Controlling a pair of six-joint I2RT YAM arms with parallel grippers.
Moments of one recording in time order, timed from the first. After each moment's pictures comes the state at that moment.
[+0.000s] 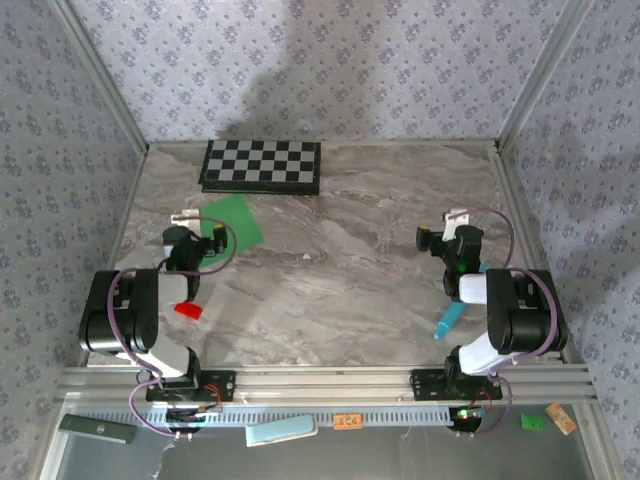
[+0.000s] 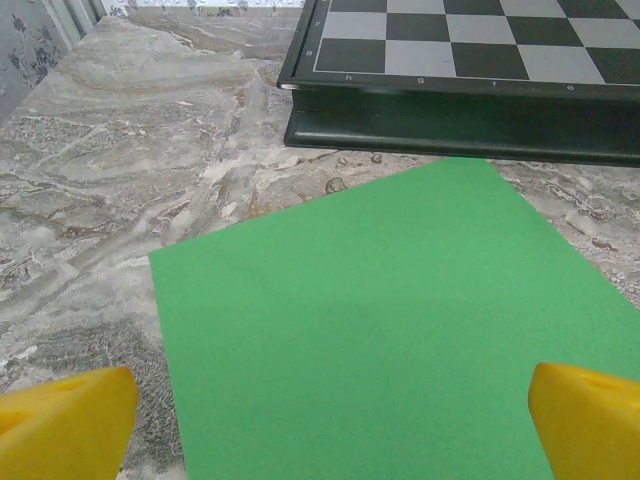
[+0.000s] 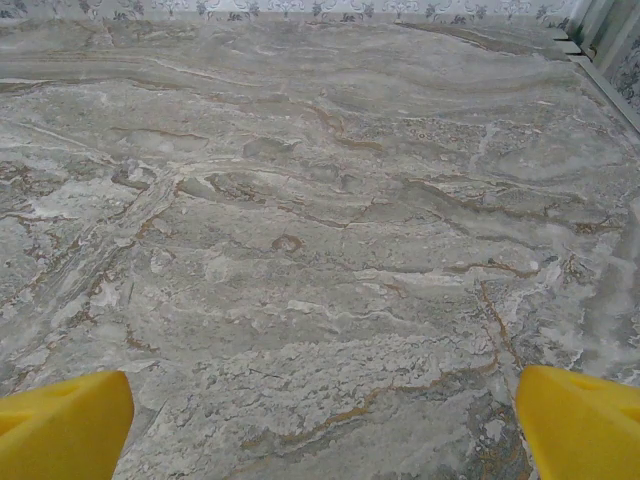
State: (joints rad) left arm 0.01 1.53 0.40 0.72 -0.04 -0.03; right arm -0.04 1.52 0.38 0.73 0.00 -0.04
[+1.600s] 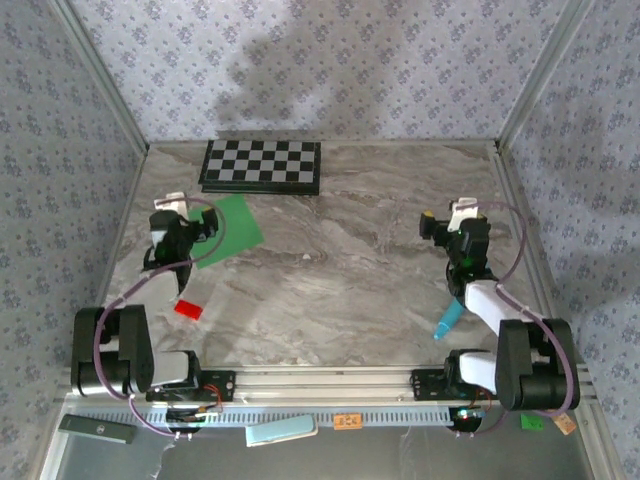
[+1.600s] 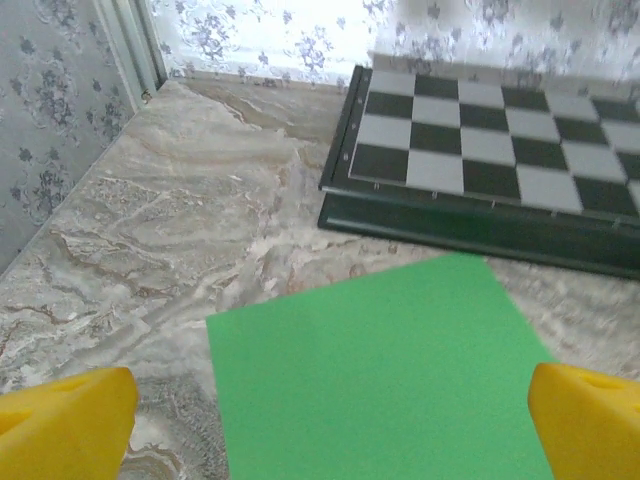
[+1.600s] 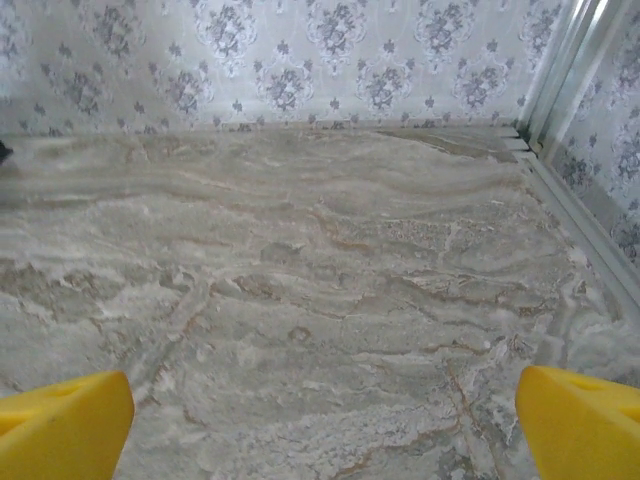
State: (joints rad) left arm 0.03 1.28 0.55 0.35 -0.08 -0.13; right arm 0.01 1.20 0.46 0.45 0.08 0.03
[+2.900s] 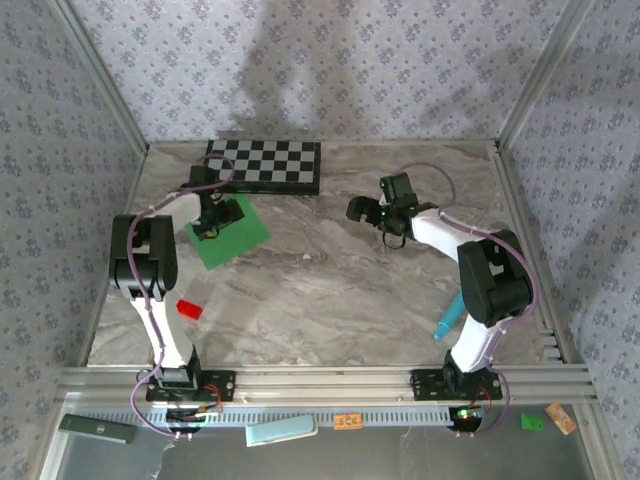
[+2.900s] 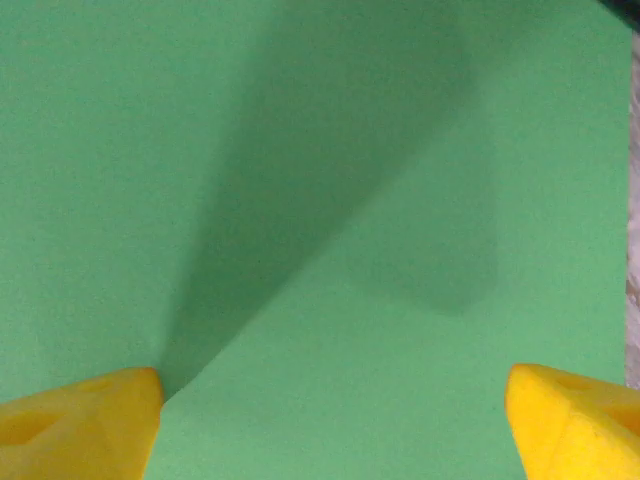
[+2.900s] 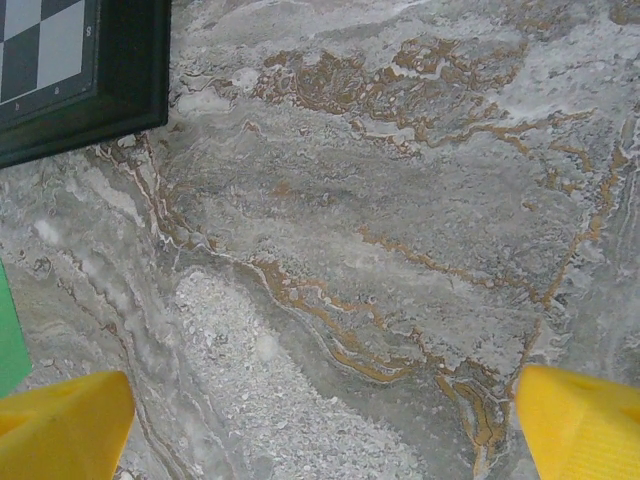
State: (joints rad) left arm -0.08 1.94 1.28 -0.52 0.05 -0.53; right arm 0.36 1.75 1.11 -0.19 -0.15 0.58
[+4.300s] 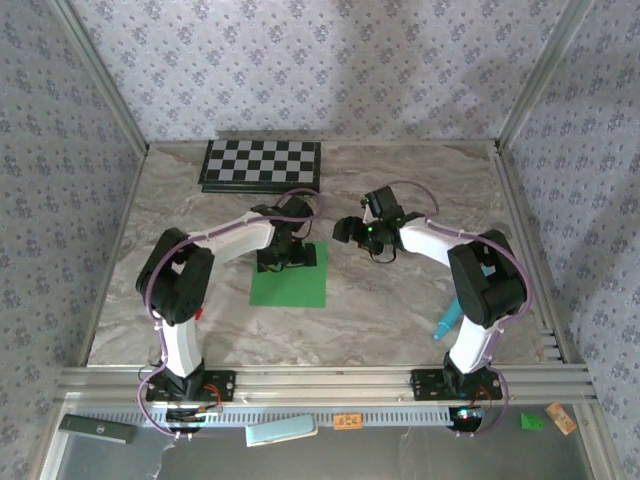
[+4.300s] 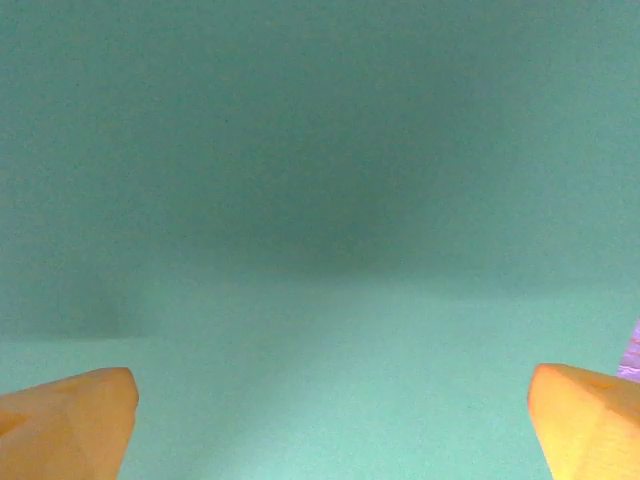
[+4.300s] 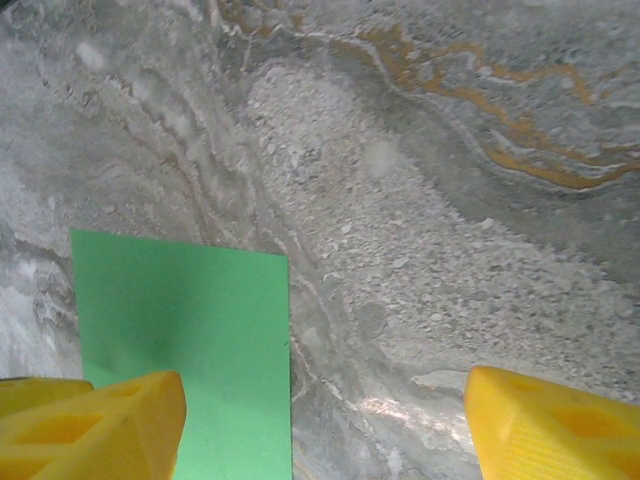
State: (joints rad) left arm -0.67 1.86 1.28 -0.82 -0.02 -0.72; right arm 0.45 1.77 1.05 -0.22 -0.34 0.68
